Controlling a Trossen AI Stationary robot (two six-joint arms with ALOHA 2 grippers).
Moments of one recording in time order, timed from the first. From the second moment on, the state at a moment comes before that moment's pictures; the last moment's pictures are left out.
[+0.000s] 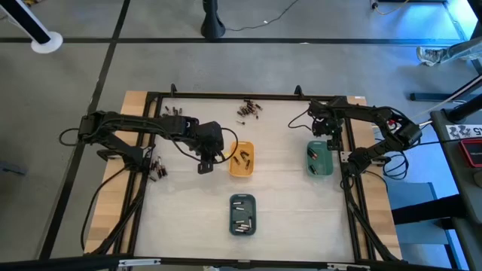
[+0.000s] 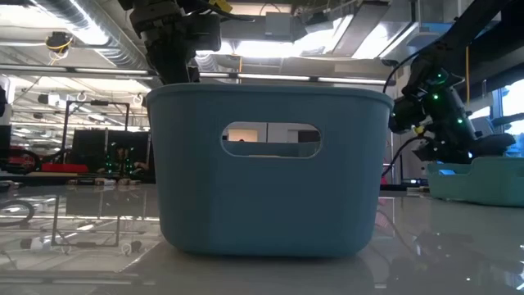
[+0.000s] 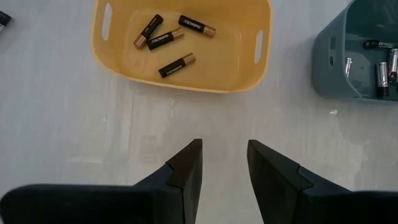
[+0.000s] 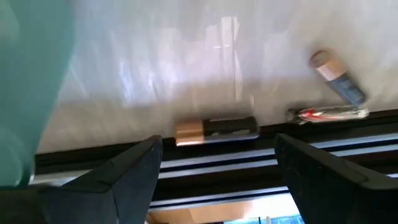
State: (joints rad) left arm 0.09 1.45 1.10 -0.77 0.09 -0.04; right arm -0.87 1.46 0.70 -1.02 0.30 -0.72
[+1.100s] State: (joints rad) left arm 0.09 1.45 1.10 -0.77 0.09 -0.02; right arm -0.86 1.31 0.79 -1.17 0.24 -0.51
